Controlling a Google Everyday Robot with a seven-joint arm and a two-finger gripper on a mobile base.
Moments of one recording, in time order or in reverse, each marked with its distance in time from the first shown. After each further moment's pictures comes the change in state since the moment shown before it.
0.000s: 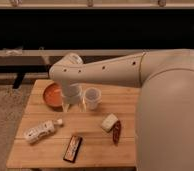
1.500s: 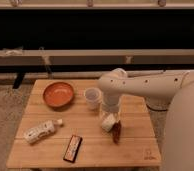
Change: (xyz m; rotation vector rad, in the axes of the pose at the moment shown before) arm 0.012 -0.187 0.084 0.003 0.078 0.340
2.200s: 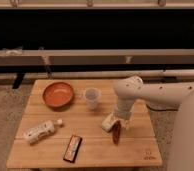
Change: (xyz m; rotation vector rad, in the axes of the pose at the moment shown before) arm 0.008 -0.051 0.035 -0.032 0.105 0.038
